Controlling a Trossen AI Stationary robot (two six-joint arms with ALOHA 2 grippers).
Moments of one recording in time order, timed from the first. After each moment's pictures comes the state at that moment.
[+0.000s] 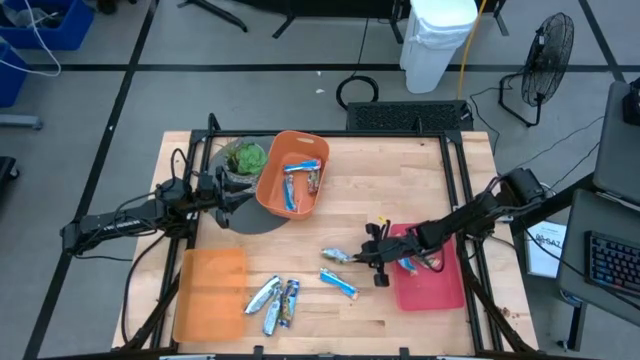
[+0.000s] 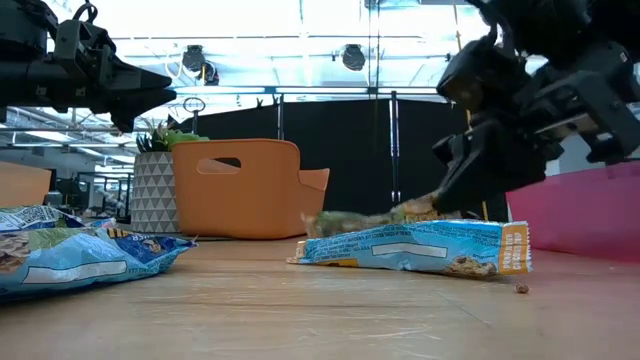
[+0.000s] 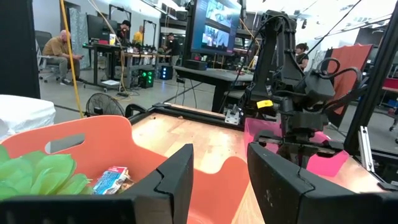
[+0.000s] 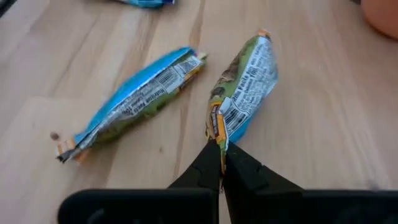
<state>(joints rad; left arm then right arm) 0.30 0.16 0.01 0.24 0.13 -0.16 0.34 1.59 0.54 0.38 0.16 0.18</state>
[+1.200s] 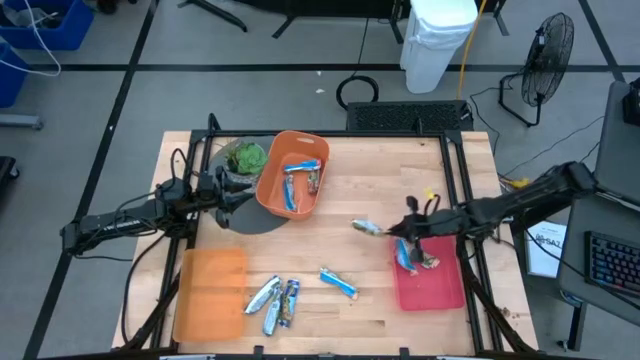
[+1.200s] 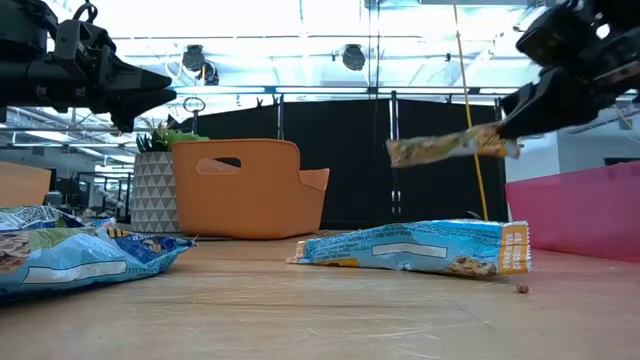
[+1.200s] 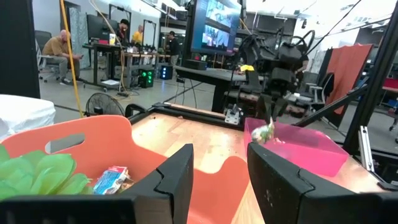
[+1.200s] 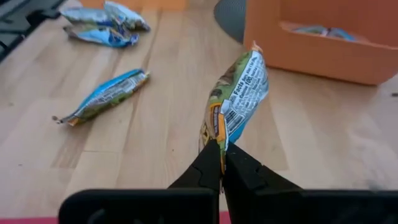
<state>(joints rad) 0.30 0.16 0.01 0.24 0.13 -0.16 0.29 0.74 0.28 -0.06 0.27 0.12</state>
